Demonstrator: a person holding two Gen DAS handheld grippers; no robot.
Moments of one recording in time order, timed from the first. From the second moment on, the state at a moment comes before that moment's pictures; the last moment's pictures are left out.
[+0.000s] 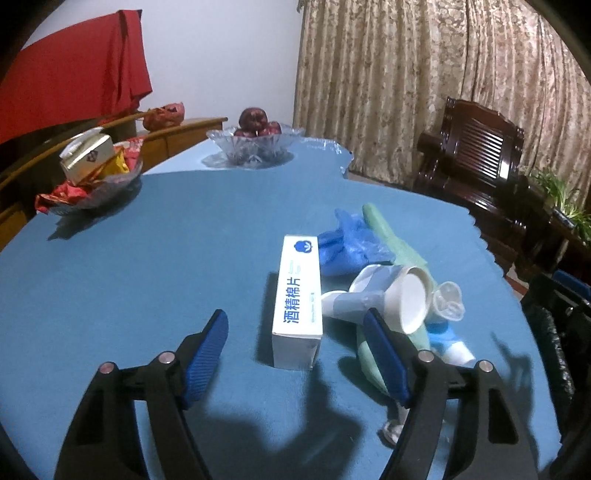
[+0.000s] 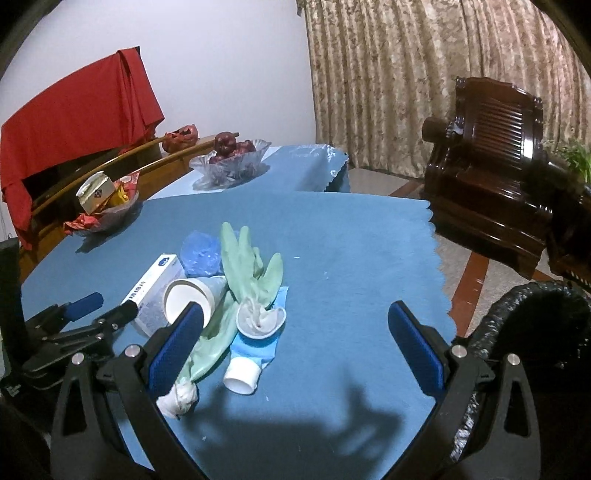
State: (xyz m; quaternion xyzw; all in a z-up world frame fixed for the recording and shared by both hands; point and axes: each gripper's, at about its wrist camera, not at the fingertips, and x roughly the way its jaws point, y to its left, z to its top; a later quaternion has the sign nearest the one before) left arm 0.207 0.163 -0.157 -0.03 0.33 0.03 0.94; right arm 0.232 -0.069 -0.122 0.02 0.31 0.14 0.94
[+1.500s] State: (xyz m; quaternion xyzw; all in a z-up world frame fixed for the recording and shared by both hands) left arm 0.193 0.235 -0.156 -0.06 0.34 0.08 0.93; right arm 0.272 0.061 -0.168 -0.05 0.36 0.23 0.90
